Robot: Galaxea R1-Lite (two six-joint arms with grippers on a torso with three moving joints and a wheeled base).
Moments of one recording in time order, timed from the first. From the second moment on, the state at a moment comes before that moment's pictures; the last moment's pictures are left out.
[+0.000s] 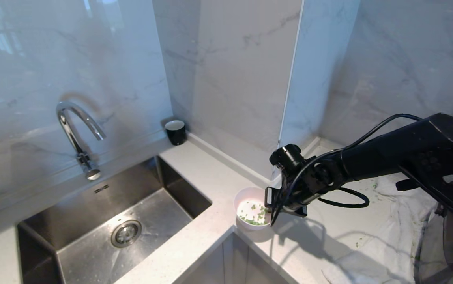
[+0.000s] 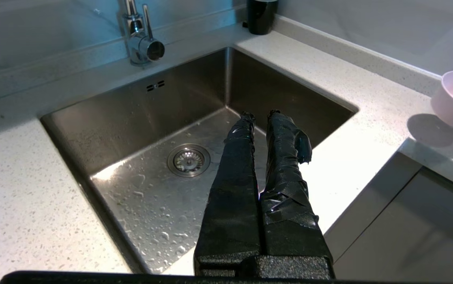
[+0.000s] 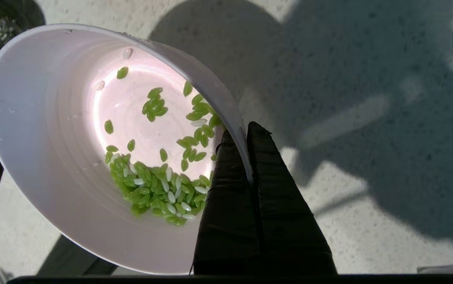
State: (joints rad) left arm 0.00 0.00 0.00 0.00 0.00 -0.03; right arm 0.50 2.24 -1.39 0.24 0.07 0.64
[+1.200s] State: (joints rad) left arm 0.00 0.00 0.00 0.00 0.00 -0.03; right arm 0.46 2.37 -1.53 0.38 -0.08 0.62
